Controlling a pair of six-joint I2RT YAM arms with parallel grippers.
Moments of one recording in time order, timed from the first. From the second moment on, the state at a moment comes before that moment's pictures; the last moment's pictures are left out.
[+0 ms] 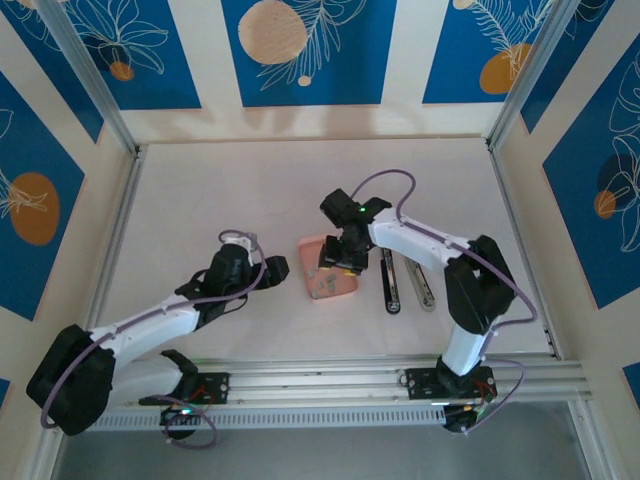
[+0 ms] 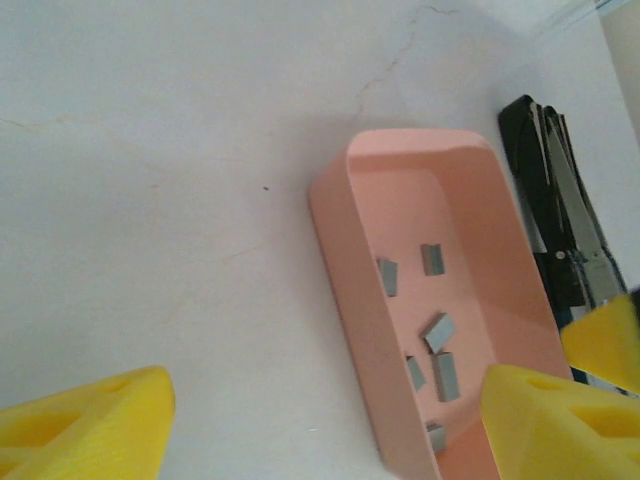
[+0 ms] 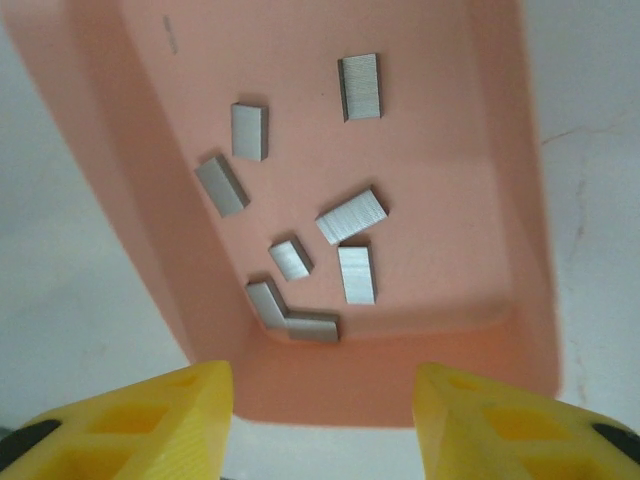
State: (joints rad) left arm -0.62 1.11 0.45 0.04 0.03 -0.75; right arm 0.70 1.77 1.34 -0.95 -0.18 0.86
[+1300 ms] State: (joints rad) left arm -0.58 1.12 0.38 0.03 0.00 -0.67; right arm 0.68 2.08 1.51 -1.00 -0.15 0.93
